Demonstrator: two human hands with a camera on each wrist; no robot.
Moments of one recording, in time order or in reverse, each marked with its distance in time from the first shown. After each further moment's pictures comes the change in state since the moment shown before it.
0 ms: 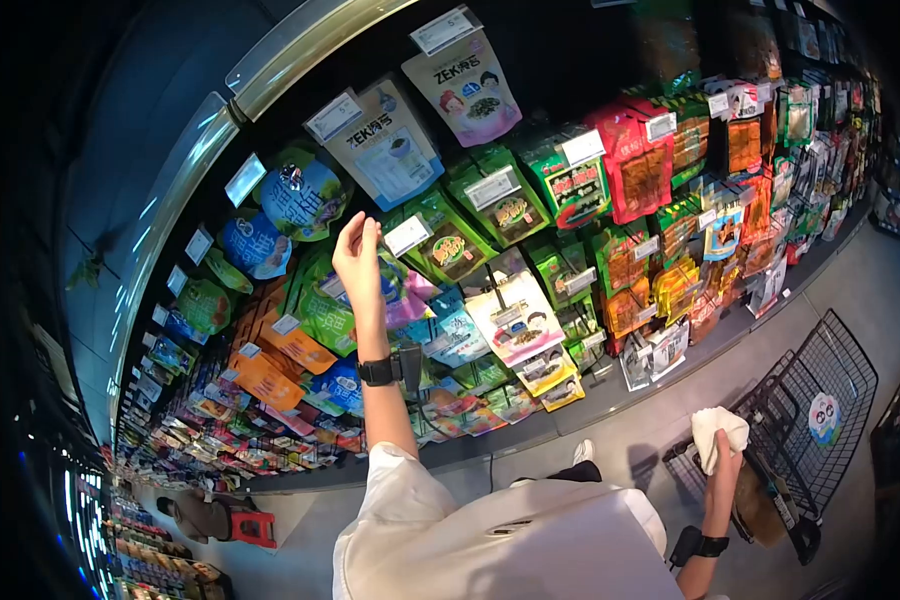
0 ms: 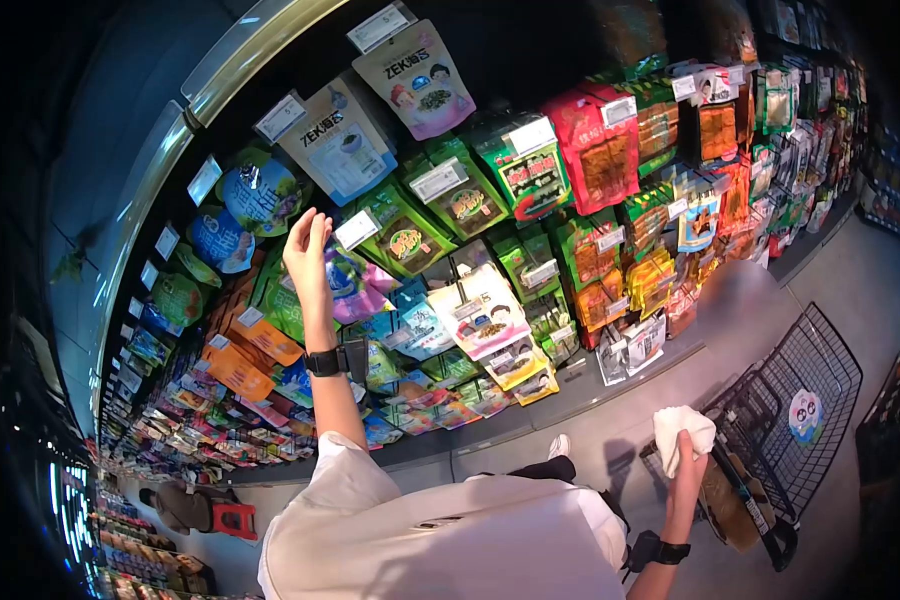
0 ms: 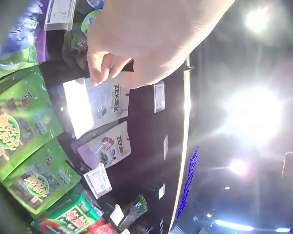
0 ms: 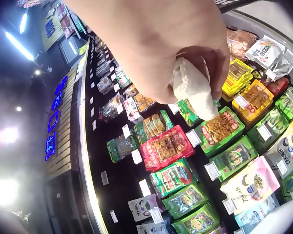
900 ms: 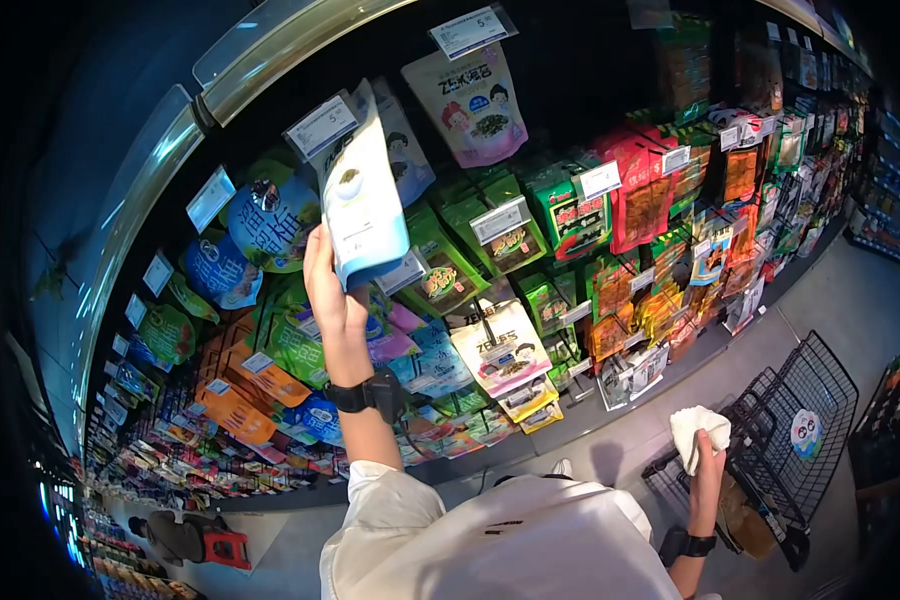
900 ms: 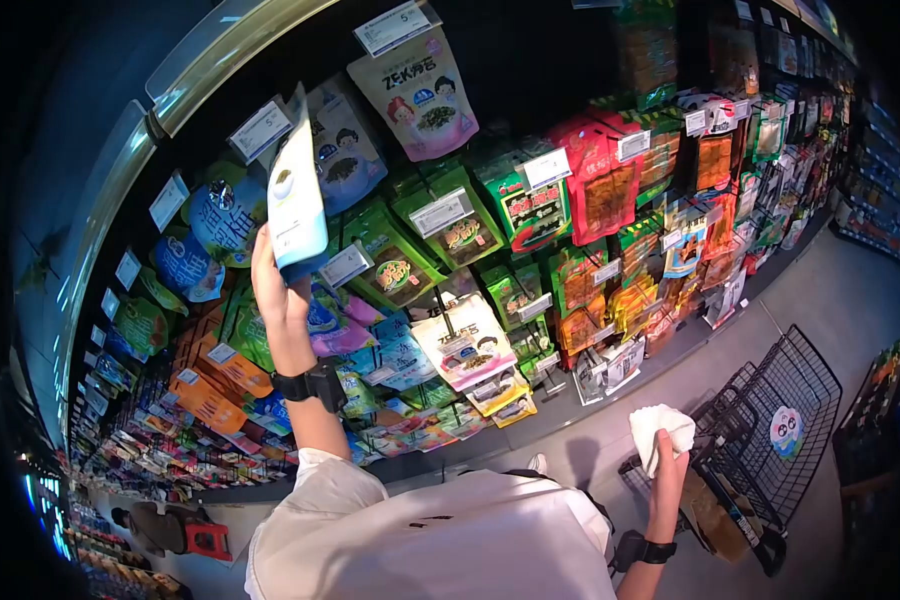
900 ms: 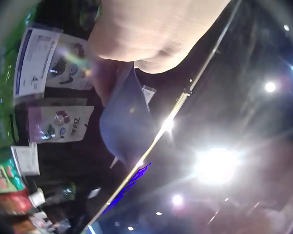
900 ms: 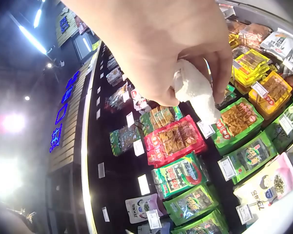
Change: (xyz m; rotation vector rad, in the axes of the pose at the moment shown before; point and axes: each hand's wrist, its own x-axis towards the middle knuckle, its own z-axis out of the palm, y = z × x) left_hand 0.046 0.004 0.000 -0.686 -0.137 -0.217; right_hand 0.016 -0.017 0.093 -0.013 -0.053 -0.093
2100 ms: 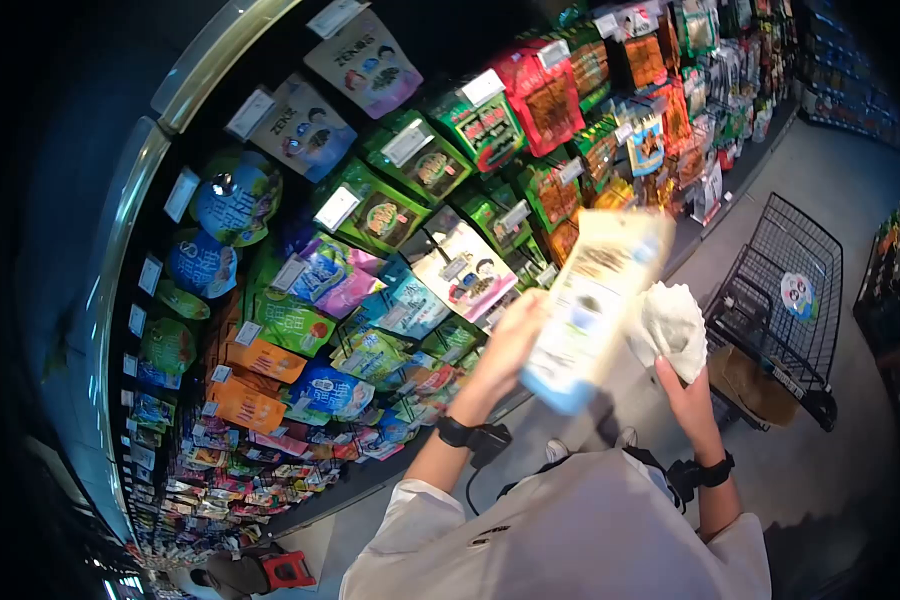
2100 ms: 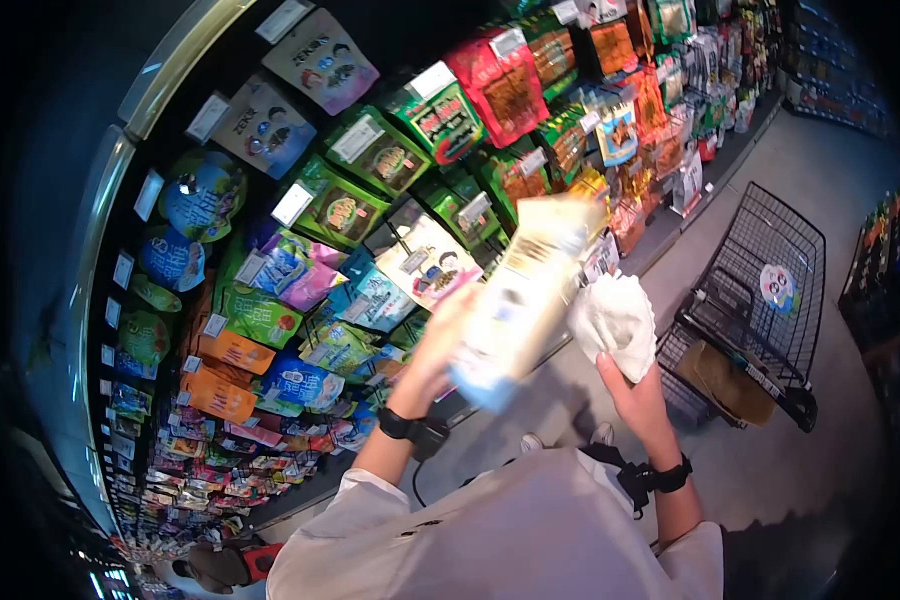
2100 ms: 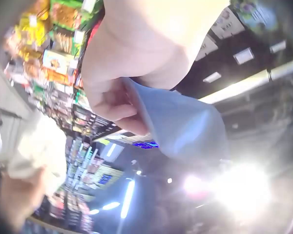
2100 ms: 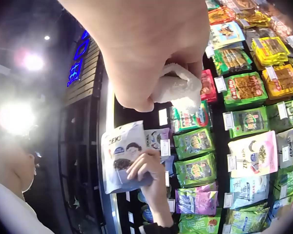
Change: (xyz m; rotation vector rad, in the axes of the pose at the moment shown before) left_hand -0.313 -0.071 0.115 0.213 -0.500 -0.907; right_hand -0.140 -0.073 -0.006 -0.288 -0.358 -0.245
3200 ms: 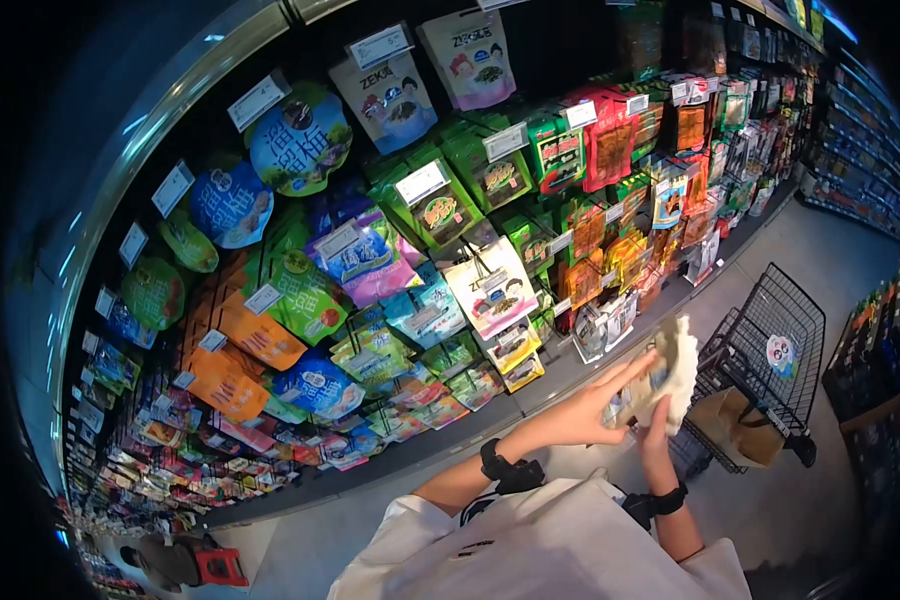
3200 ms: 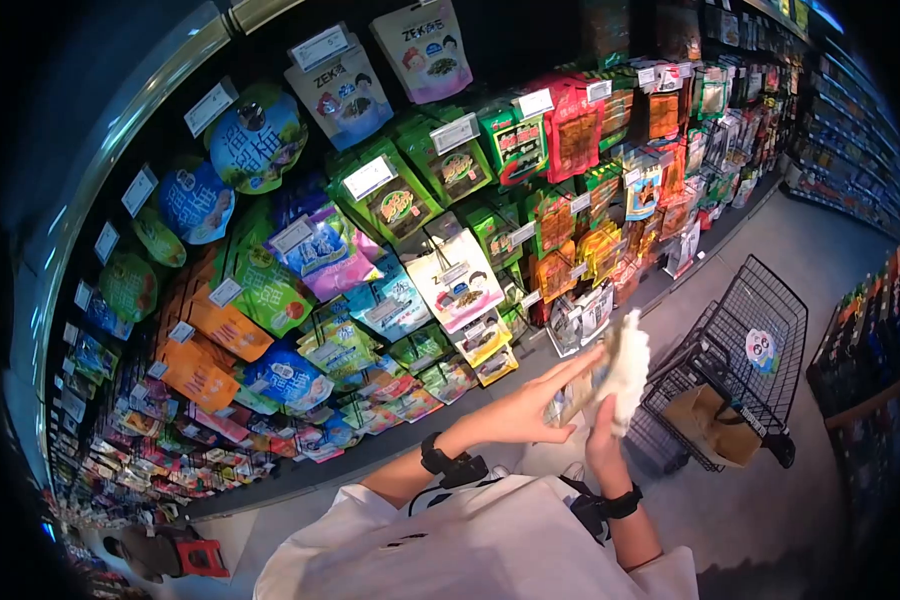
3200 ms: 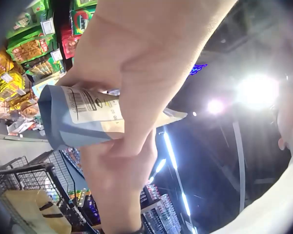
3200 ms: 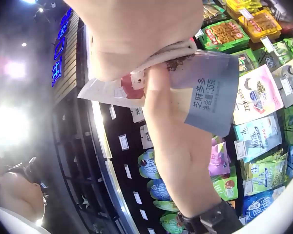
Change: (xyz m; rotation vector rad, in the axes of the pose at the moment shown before) left_hand -0.050 -0.039 -0.041 0.639 -0.535 0.533; right_hand -0.023 0.087 0.108 0.175 -0.007 -0.043
